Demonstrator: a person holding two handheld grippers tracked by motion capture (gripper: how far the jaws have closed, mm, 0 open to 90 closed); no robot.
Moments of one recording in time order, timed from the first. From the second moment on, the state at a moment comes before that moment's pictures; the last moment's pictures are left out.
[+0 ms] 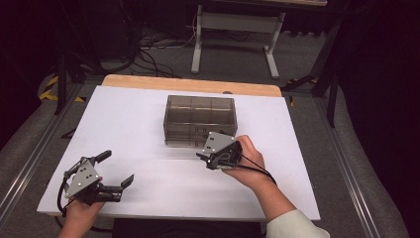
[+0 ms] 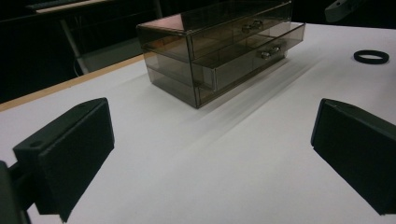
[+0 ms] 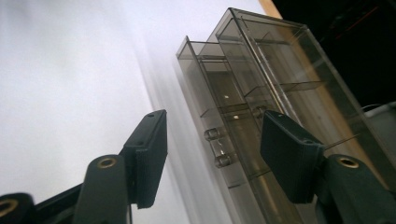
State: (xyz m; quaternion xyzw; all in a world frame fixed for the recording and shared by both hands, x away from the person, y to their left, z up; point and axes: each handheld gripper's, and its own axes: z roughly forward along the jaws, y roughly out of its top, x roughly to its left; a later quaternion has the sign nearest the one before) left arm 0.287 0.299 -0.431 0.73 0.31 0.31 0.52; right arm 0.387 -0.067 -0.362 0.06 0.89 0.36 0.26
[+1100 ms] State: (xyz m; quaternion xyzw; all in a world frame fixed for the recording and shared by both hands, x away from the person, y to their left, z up) left arm 0.287 0.298 -0.432 0.73 0.31 0.31 0.52; right arm 0.440 -0.071 -0.375 0.07 0.93 0.32 0.17
